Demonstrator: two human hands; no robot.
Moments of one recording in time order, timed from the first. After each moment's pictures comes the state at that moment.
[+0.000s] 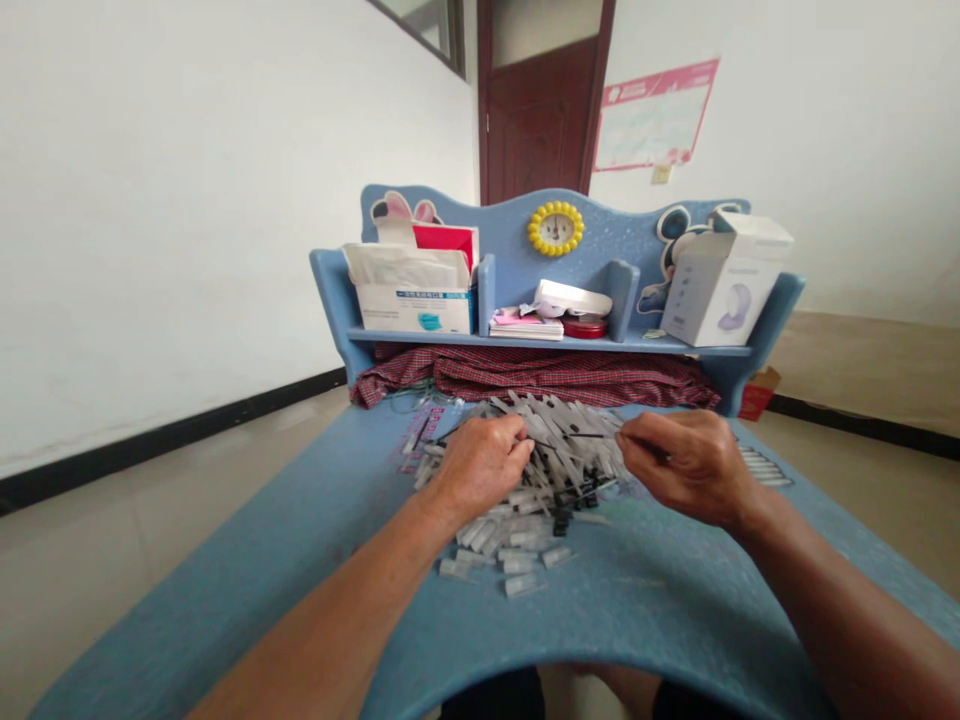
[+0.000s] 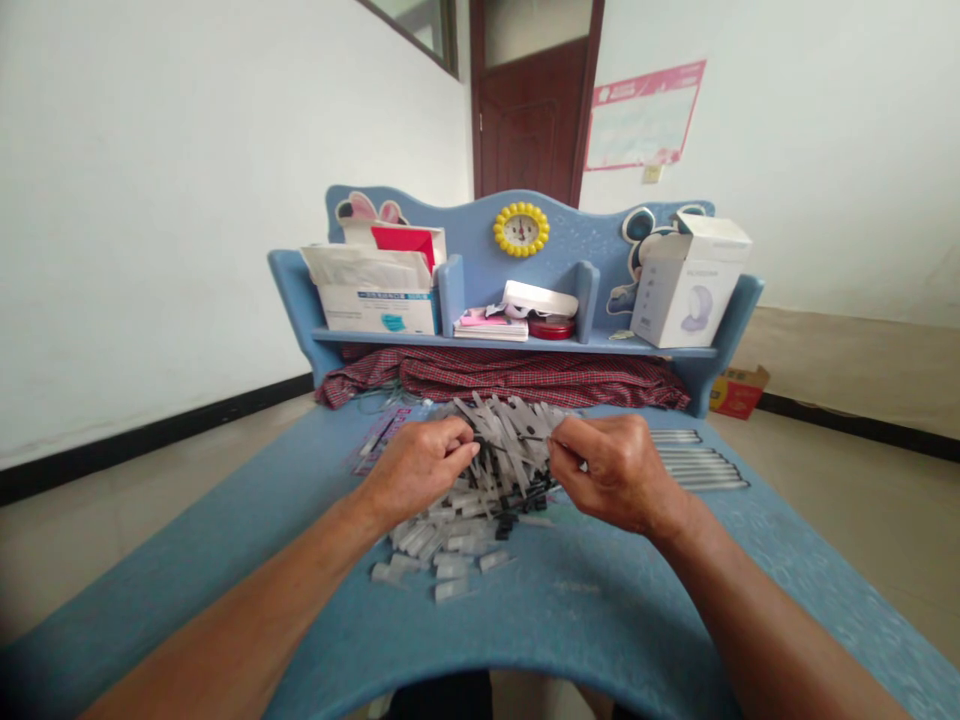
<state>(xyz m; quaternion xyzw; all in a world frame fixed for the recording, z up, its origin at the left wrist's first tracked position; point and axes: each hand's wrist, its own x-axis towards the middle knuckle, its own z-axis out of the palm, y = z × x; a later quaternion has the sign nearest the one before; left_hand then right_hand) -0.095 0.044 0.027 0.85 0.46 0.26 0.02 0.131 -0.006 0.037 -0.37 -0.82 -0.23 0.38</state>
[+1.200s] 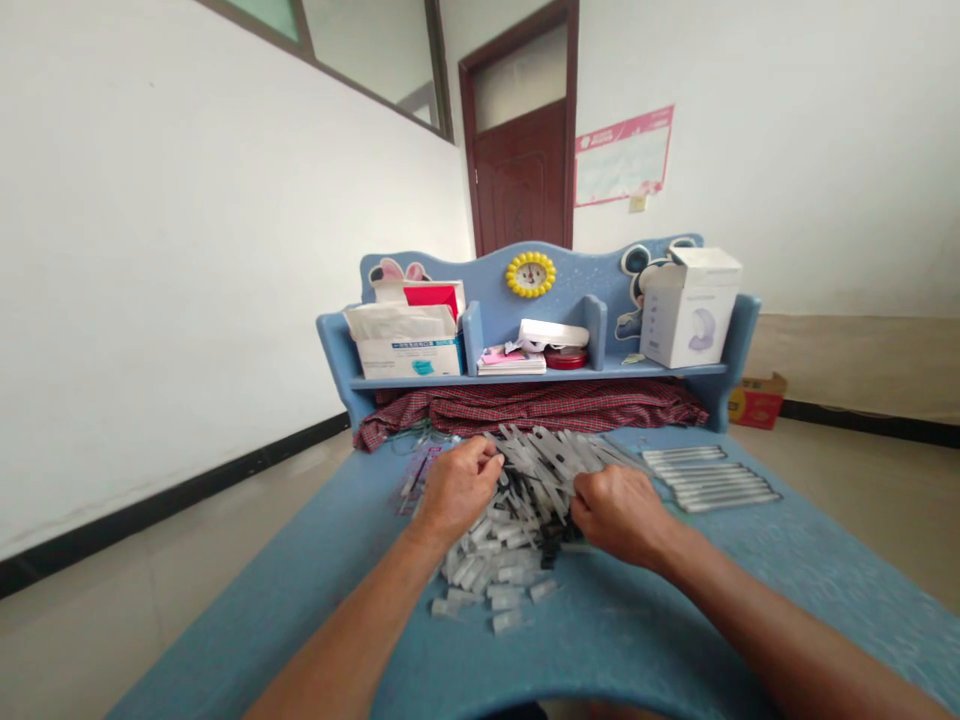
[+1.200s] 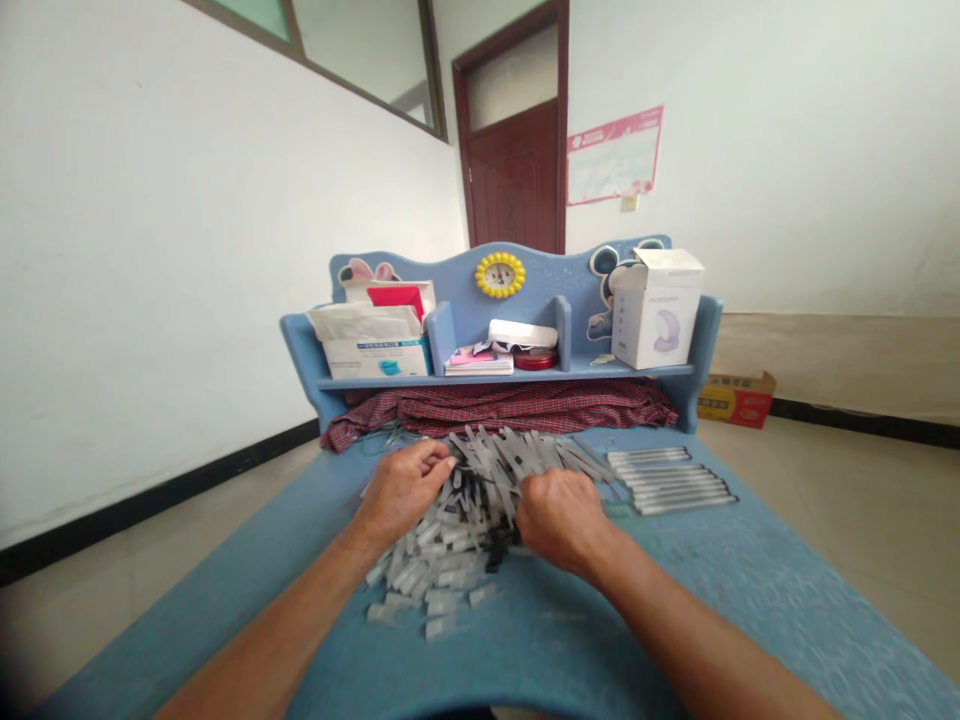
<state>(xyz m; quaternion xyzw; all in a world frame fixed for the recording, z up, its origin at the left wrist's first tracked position) -0.102 0.059 0.024 0.79 0.51 0.35 0.02 0.101 0.003 0.010 -0.60 -0.78 -0.14 0.12</state>
